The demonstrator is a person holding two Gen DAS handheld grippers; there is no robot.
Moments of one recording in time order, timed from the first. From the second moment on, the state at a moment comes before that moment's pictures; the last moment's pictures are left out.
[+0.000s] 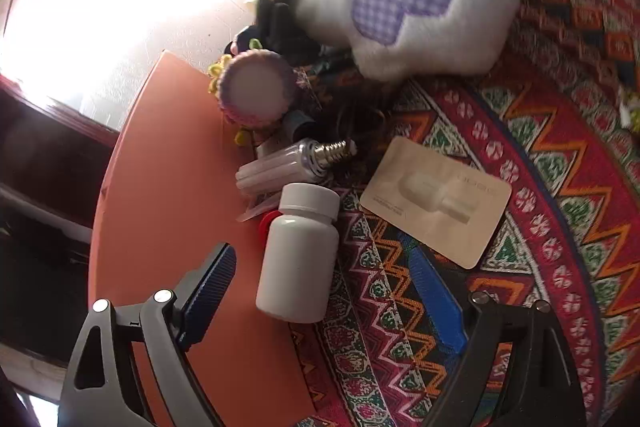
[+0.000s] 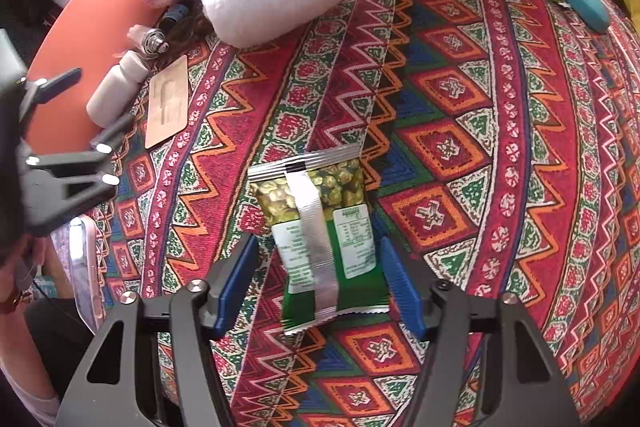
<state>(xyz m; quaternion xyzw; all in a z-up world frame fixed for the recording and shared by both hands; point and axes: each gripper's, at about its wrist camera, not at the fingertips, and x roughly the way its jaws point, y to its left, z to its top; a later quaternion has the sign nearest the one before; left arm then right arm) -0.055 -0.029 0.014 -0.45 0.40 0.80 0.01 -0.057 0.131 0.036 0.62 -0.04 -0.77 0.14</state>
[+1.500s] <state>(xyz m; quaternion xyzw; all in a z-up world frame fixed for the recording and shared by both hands) -0.045 -0.091 0.144 -0.44 0.00 0.88 0.18 -0.055 0.123 0.115 0.51 -0.13 -0.83 0.17</state>
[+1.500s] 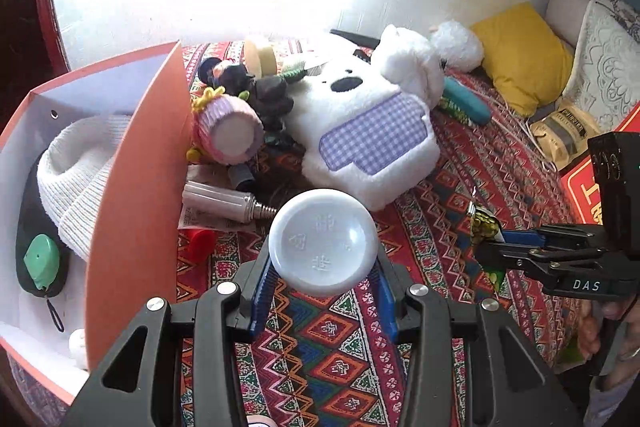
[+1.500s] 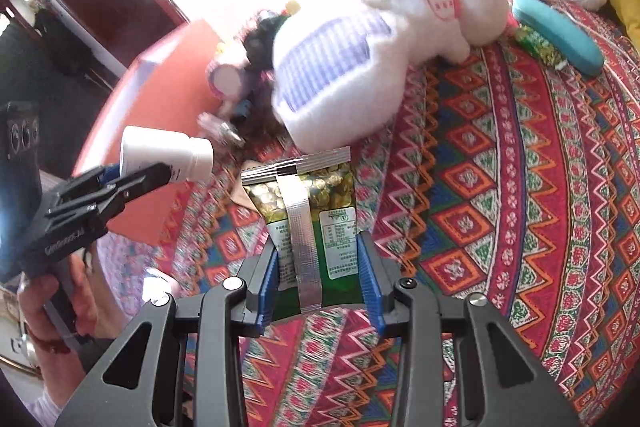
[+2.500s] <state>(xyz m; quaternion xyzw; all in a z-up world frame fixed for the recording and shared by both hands) -0.019 -0.348 0.193 -0.35 -0.17 0.92 -0.05 -0.082 -0.115 0.235 0.38 -0.11 -0.87 0.29</state>
